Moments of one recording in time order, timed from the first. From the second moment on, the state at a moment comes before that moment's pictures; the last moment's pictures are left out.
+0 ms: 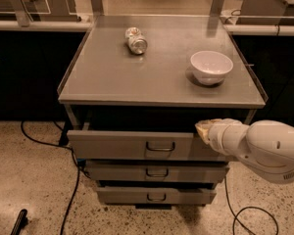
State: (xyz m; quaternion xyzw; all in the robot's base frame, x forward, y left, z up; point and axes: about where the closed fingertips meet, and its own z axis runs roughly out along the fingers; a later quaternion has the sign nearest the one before) arm 0.571 -0.180 0.707 -0.27 0.85 0.03 0.45
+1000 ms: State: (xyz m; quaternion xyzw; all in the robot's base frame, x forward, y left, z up) arm 0.587 -0.173 0.723 -0.27 0.84 0.02 0.48
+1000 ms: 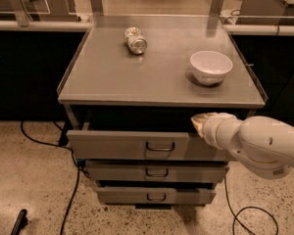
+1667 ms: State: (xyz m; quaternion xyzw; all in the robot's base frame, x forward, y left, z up) arm 0.589 -0.187 0.688 -0.26 0.86 -0.01 0.44
